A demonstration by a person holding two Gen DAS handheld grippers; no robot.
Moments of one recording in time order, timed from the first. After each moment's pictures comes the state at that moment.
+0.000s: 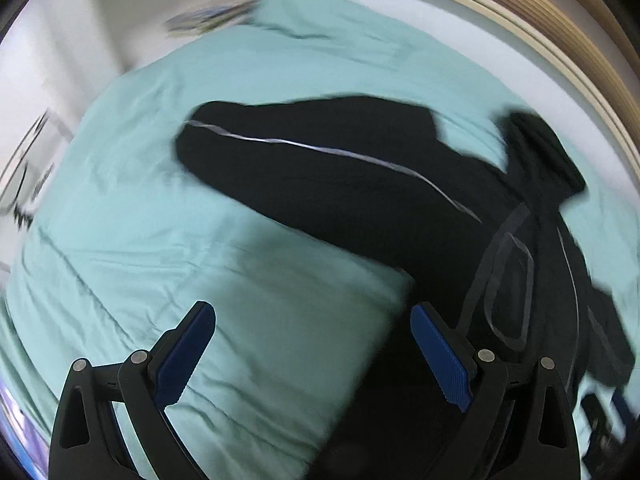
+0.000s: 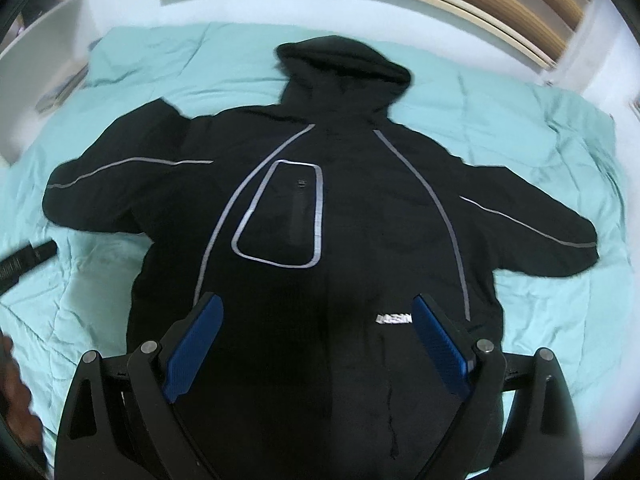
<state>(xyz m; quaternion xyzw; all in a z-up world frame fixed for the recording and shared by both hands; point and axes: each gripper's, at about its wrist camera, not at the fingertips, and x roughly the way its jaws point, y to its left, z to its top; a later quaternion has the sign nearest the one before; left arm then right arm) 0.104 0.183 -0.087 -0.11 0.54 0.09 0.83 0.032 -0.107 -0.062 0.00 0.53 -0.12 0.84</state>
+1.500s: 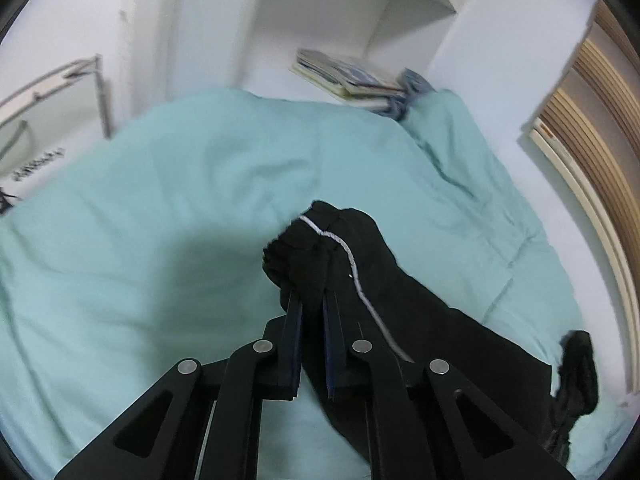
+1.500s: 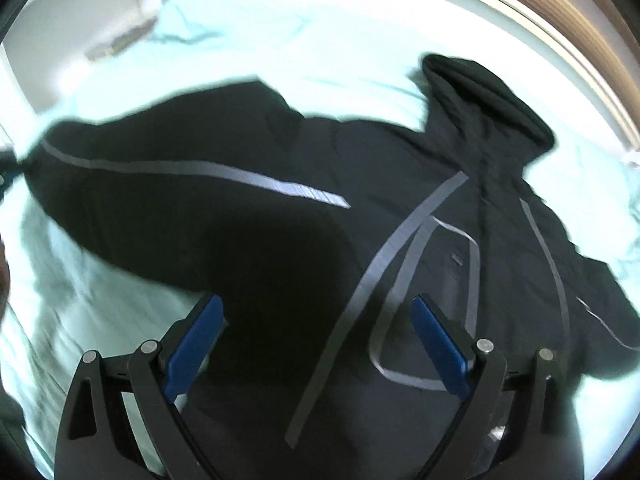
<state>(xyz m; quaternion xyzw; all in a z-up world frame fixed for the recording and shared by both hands) 0.222 0.421 -0.157 -0.26 0.38 0.20 0.86 0.164 -0.001 -0.145 -0.04 0.51 0.01 0.86</state>
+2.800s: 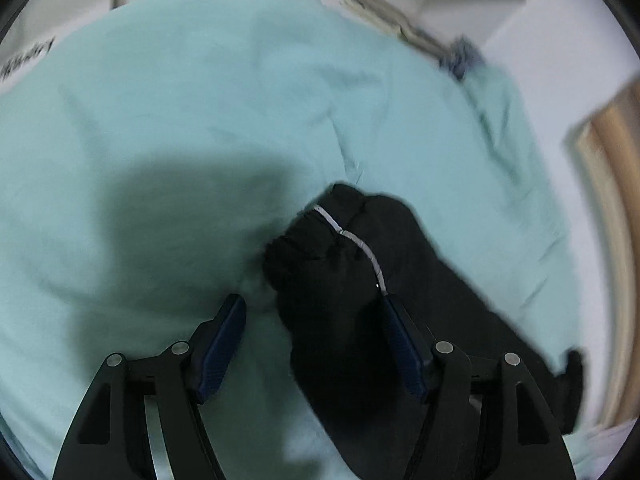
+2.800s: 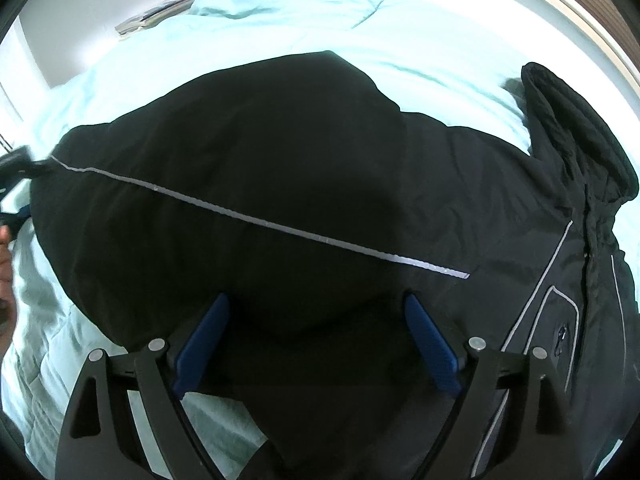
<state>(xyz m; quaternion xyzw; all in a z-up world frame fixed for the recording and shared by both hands) 0.242 0.456 -0.251 -0.33 0.45 0.18 0.81 0.227 0.044 -0.215 -0.06 0.52 0.08 0.85</state>
